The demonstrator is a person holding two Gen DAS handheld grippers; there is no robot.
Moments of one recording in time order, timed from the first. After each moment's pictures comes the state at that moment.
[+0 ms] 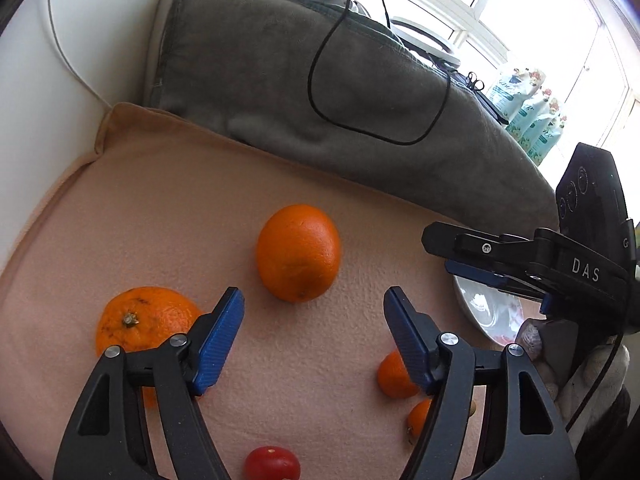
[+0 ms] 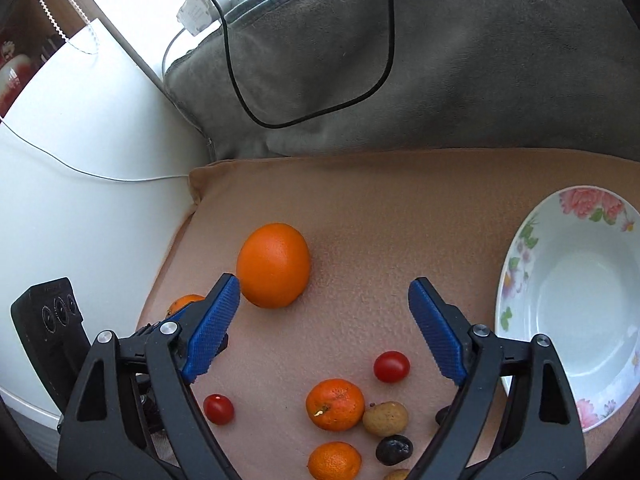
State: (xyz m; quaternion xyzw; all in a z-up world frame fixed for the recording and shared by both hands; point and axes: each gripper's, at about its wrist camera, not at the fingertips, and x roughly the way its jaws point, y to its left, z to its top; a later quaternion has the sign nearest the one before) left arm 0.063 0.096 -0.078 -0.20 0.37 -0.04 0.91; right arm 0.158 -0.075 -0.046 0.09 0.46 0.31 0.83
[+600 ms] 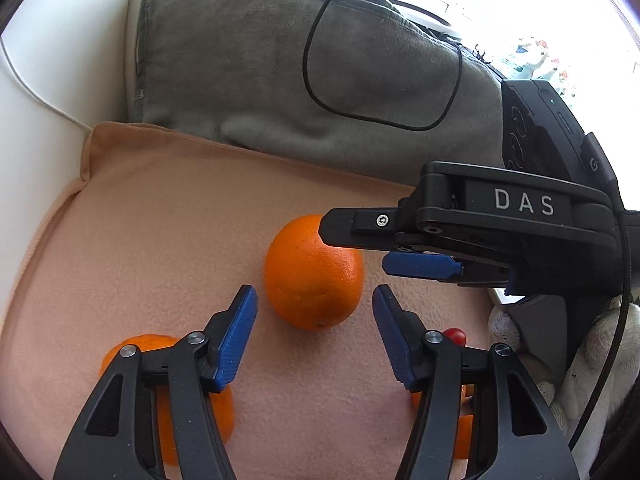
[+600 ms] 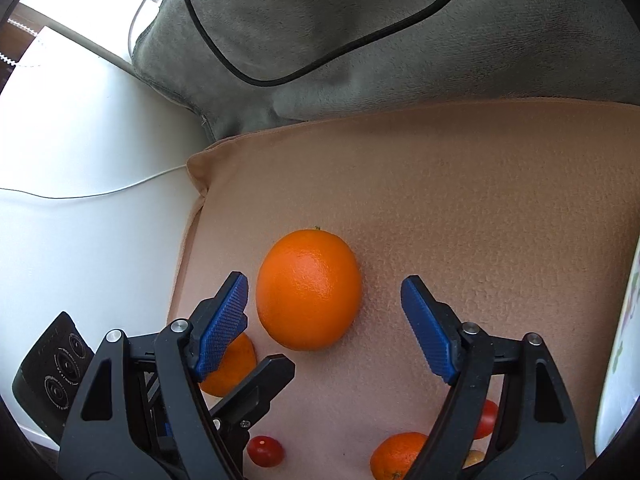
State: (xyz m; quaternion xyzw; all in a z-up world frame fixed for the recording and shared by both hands) left arm 0.095 0.092 -0.085 -0.13 0.40 -0.04 0.91; right arm 0.204 -0.020 -0.089 0.14 0.54 0.33 0.76
